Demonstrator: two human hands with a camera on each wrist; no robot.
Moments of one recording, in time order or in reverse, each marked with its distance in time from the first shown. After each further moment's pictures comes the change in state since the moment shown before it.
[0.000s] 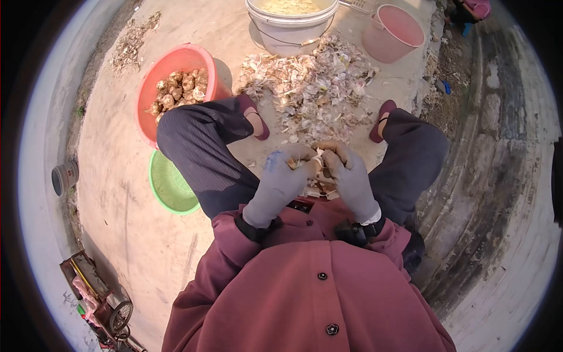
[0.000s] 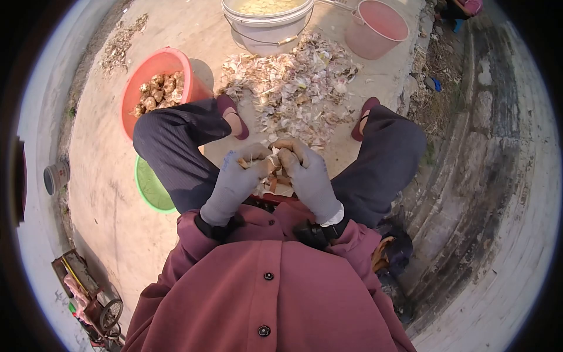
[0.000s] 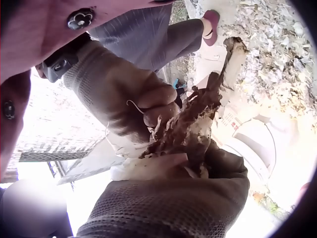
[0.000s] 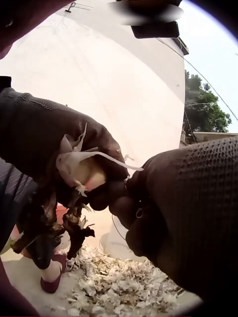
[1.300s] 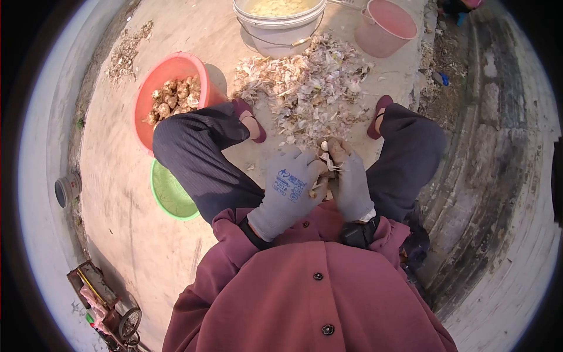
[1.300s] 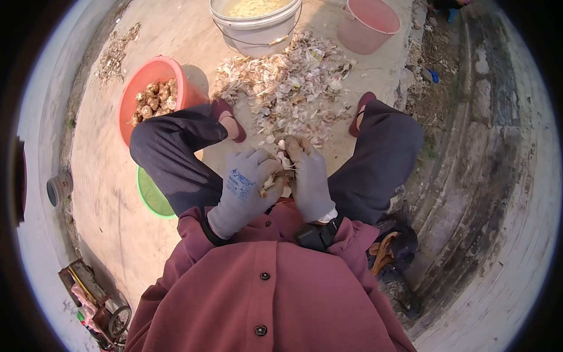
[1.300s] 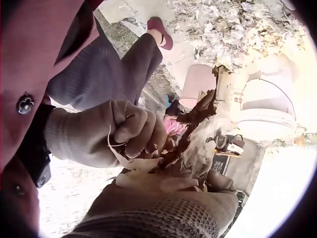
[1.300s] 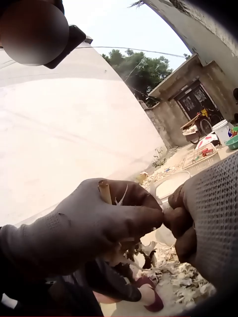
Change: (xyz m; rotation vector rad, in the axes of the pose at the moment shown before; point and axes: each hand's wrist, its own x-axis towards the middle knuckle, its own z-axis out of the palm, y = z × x) left_hand -0.003 0.013 0.024 0.771 0.086 0.618; right_hand 0.003 0.013 0.003 0.661 0.157 0.136
